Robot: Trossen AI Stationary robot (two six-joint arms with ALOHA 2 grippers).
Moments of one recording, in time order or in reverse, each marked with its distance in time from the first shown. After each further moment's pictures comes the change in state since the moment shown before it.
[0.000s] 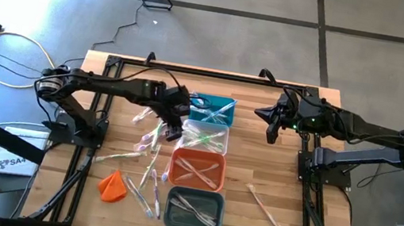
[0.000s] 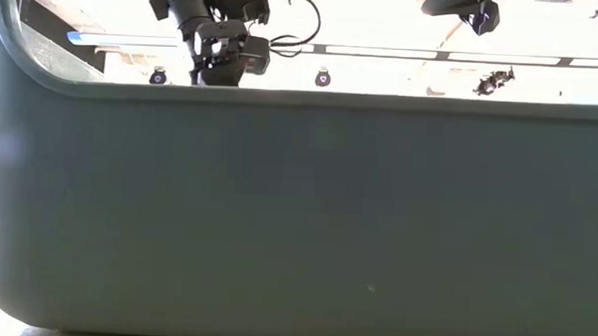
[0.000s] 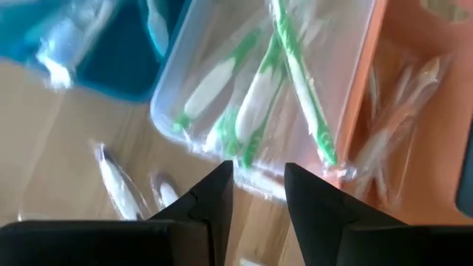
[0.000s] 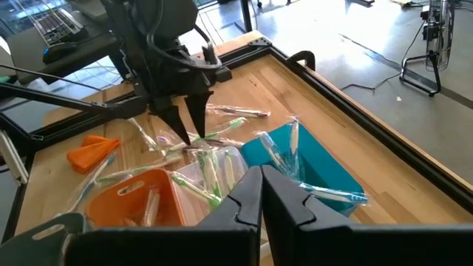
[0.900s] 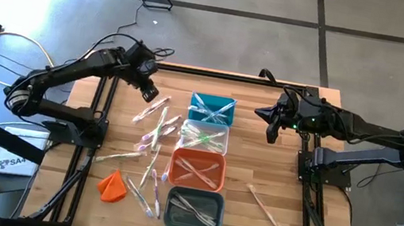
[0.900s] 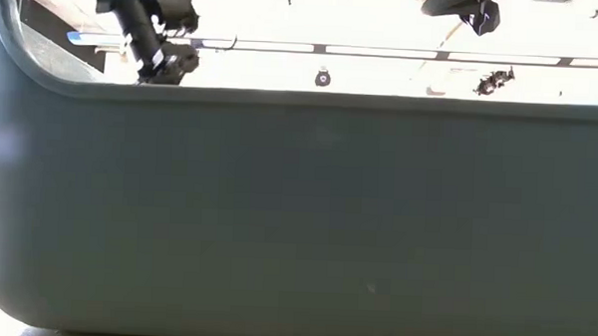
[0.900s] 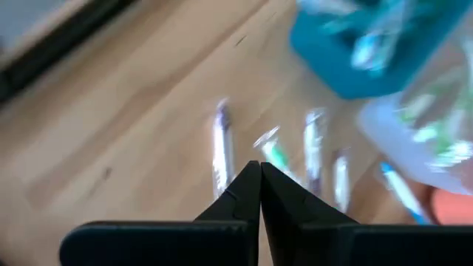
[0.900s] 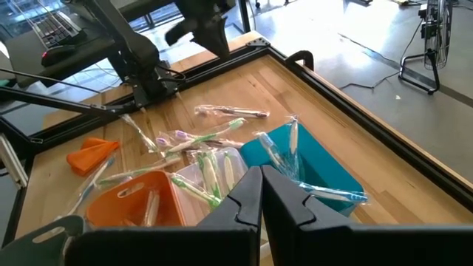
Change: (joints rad) left arm 0.504 -0.346 -0.143 -0.174 -0.042 0.087; right arm 0.000 0.000 0.000 0.000 0.005 0.011
